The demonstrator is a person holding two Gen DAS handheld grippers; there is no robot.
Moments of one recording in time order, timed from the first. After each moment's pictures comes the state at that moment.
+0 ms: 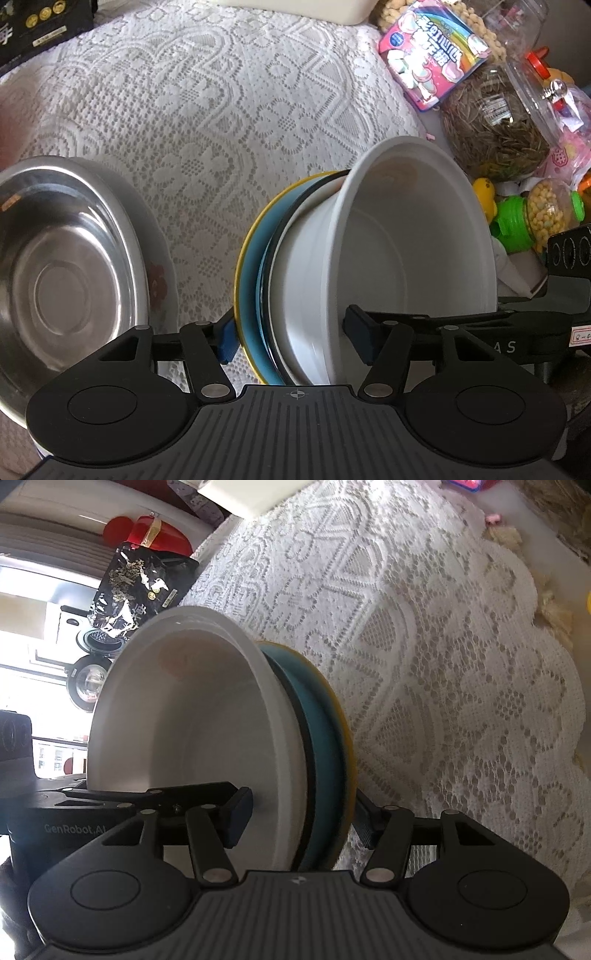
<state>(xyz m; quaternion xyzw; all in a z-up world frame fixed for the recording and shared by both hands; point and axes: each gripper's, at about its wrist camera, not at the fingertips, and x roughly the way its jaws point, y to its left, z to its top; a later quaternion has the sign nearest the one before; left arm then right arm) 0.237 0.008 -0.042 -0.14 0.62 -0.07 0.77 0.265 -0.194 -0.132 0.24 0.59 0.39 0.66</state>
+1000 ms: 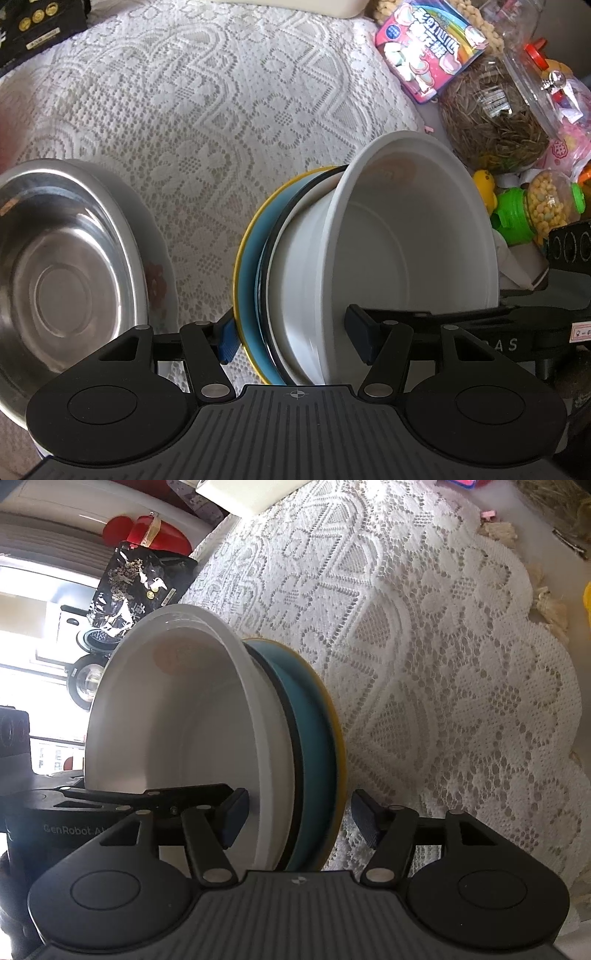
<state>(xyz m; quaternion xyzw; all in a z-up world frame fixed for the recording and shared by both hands) 0.242 0.009 -0.044 -0.14 0.63 -0.08 0.76 0.264 -0.201 -0.134 0.24 0.59 0.39 0.67</state>
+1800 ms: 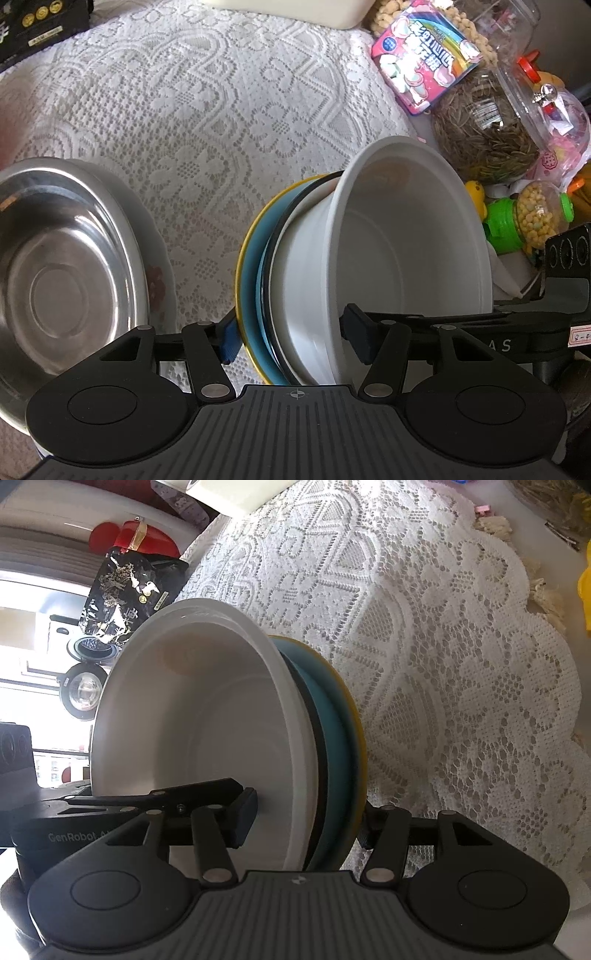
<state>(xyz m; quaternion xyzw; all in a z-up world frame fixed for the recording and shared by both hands) 0.233 0.014 -0.038 -0.16 0.61 -0.09 0.77 0.262 -0.192 -0.127 0.24 0.60 0.37 0.67</state>
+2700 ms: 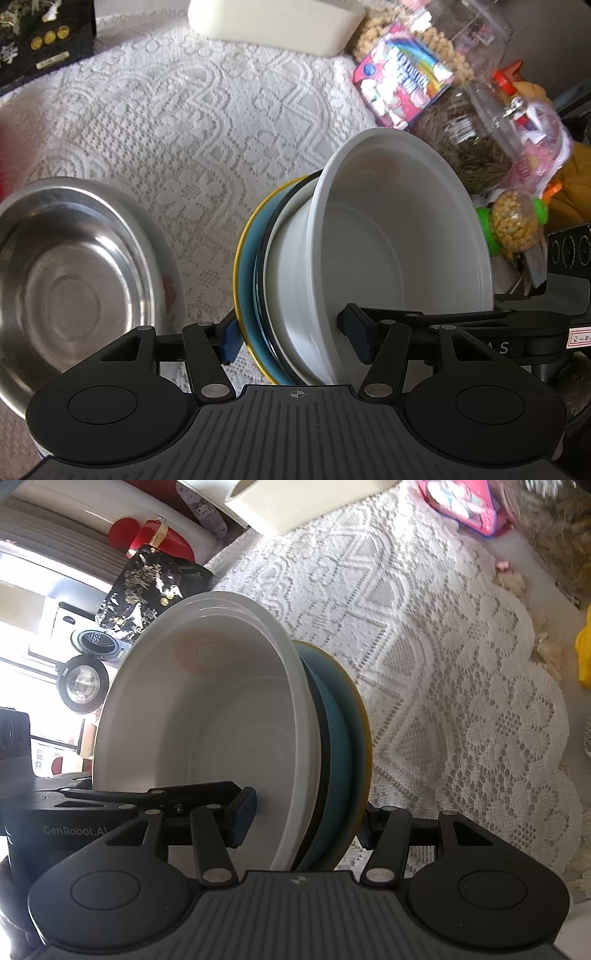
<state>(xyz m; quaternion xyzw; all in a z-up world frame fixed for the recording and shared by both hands) 0.215 0.025 -0.008 -0.16 0.57 -0.11 0.80 0.253 -0.188 -0.096 0.21 0.56 0.38 0.71</state>
